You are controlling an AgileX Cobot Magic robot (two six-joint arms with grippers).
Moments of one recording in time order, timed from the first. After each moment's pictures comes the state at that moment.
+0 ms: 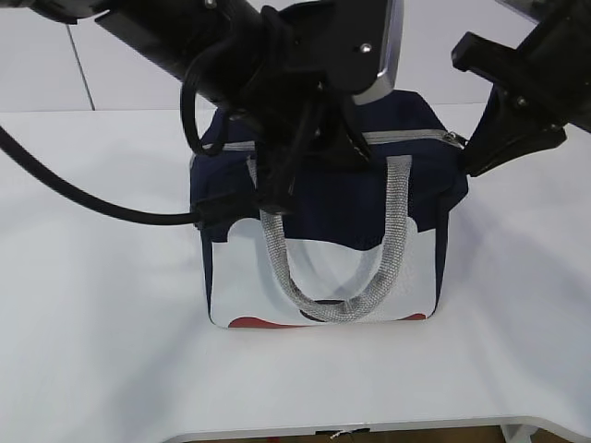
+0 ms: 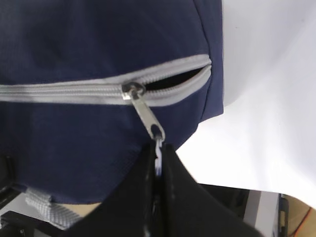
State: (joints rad) left arm -0.80 1.74 -1.45 -0.42 0.63 1.37; right arm 0.16 1.60 -1.44 0.41 1.23 0.15
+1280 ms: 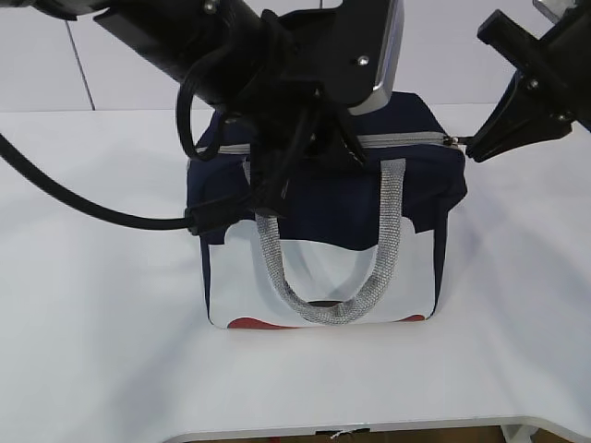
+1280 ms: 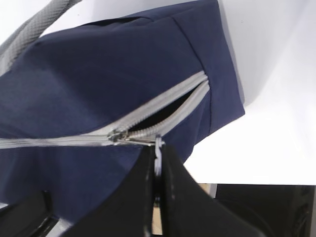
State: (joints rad) left arm -0.80 1.74 -1.45 -0.36 0.65 1.37; right arm 0.04 1.63 -1.44 0.57 1.23 0.23
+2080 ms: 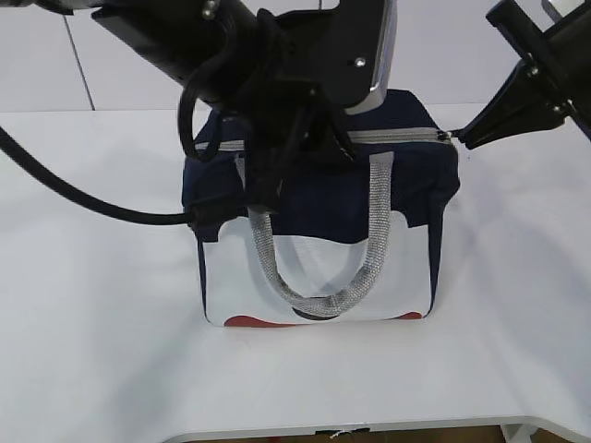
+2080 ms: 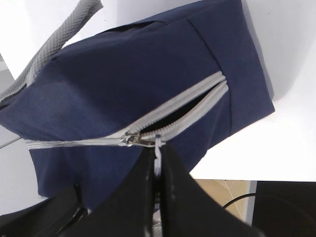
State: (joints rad) left arm -0.80 1.74 -1.45 -0.27 0.64 1.29; right arm -0.02 1.66 -1.44 0.71 1.24 0.23
